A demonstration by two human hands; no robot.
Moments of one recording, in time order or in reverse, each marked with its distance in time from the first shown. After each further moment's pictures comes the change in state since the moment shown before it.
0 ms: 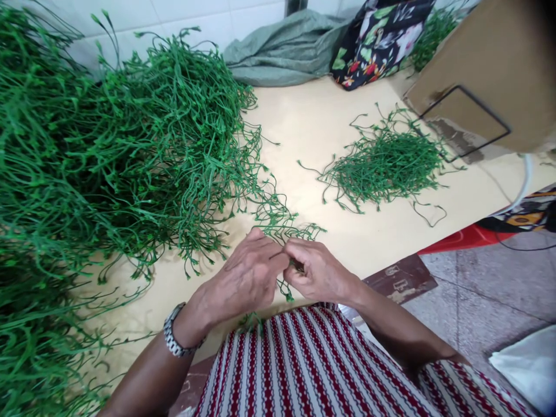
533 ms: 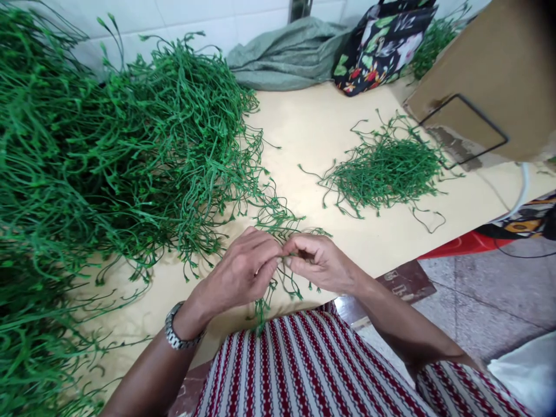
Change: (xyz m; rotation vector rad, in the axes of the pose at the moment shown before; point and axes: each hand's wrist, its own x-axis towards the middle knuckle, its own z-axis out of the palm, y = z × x) left_hand -0.001 -0.012 -0.004 -0.285 0.089 -0.003; right_hand 0.008 0.009 -0.017 0.460 -0.163 0.168
